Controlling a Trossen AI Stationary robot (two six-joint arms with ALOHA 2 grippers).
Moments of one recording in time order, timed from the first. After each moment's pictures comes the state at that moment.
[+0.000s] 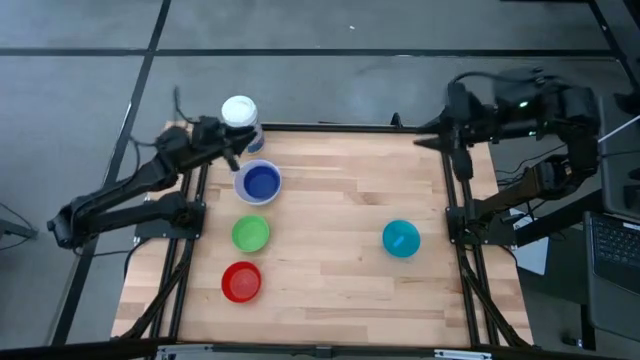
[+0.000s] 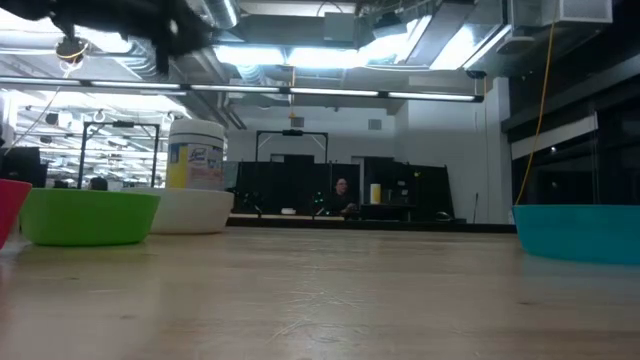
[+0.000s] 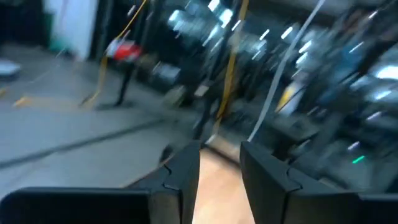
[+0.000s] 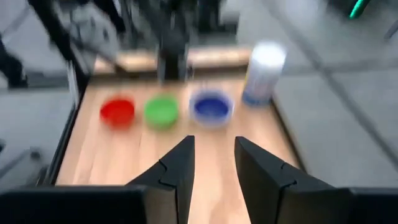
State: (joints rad) left arm 0.63 0.61 0.52 0.18 0.11 -0.38; right arm -0.08 1.37 2.26 -1.42 0.01 0.00
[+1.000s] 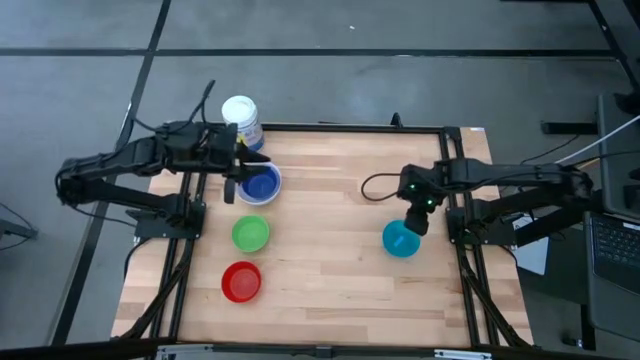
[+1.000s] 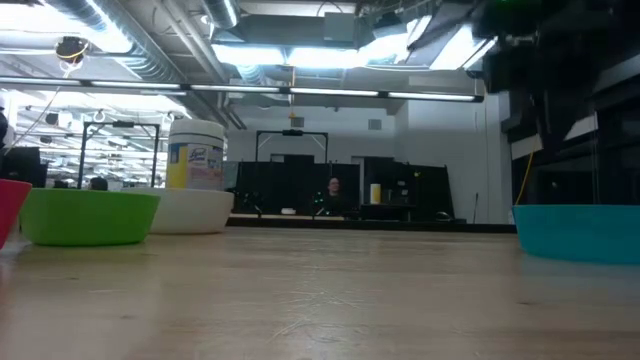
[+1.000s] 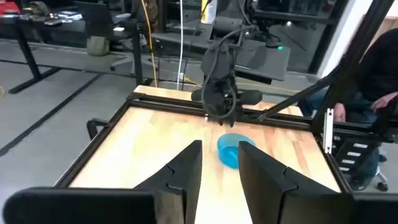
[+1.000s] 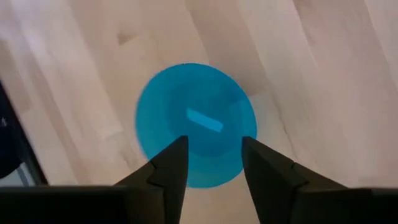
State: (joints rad) left arm 0.12 0.87 1.12 -0.47 0.00 -0.10; right arm -0.11 1.10 0.82 -1.02 -0.25 0.35
